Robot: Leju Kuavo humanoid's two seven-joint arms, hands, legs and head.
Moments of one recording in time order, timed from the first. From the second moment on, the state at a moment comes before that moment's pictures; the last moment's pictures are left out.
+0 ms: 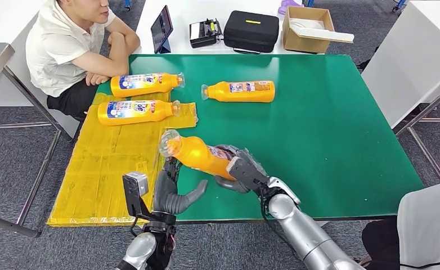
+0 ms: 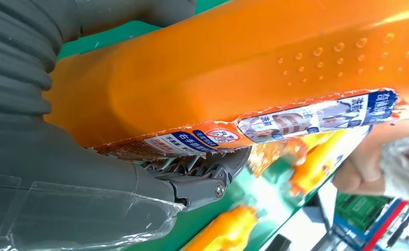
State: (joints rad) left arm -0.16 -0.24 -0.58 -1.21 0.37 0.23 -0.37; right arm -0.33 -0.09 0.59 -1.13 0.32 0.15 -0.33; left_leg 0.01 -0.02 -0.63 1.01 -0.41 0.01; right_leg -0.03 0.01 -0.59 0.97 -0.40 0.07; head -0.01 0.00
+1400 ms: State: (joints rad) left arm -0.24 -0.26 -0.50 -1.18 0.57 0.22 -0.40; right arm -0.38 -0.02 0.70 -1.10 0.20 0.13 -0.32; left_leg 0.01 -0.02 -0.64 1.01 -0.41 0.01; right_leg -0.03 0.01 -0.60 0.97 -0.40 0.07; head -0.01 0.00
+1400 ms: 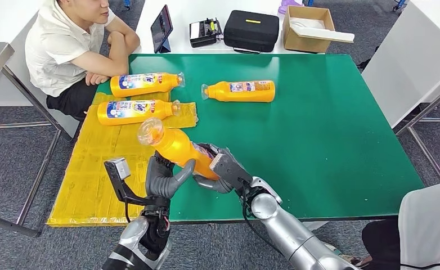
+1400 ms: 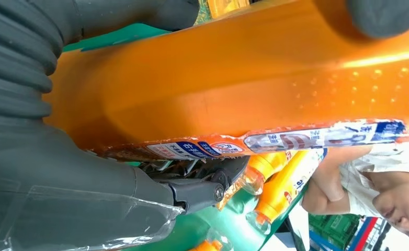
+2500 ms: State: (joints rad) left arm -0.23 -0.27 -0.49 -1.18 0.66 0.17 -0.35; right arm -0.37 -0.01 0.71 -1.08 0.14 0.17 -0.32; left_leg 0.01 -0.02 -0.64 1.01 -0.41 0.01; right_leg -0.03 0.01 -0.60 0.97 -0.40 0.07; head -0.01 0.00
